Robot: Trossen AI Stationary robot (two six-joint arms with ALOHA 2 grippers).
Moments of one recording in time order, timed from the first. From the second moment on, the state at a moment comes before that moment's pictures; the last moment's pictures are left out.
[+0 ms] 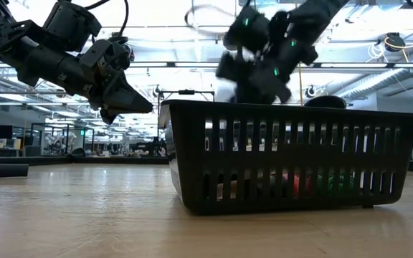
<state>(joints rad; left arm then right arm) 0.06 1.29 0.30 0.65 0.00 -0.32 -0.08 1.75 1.03 -0.15 -0.13 -0.18</state>
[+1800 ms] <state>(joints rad) 0.06 1.29 0.30 0.65 0.00 -0.32 0.46 1.61 0.74 0.71 -0.19 0.18</state>
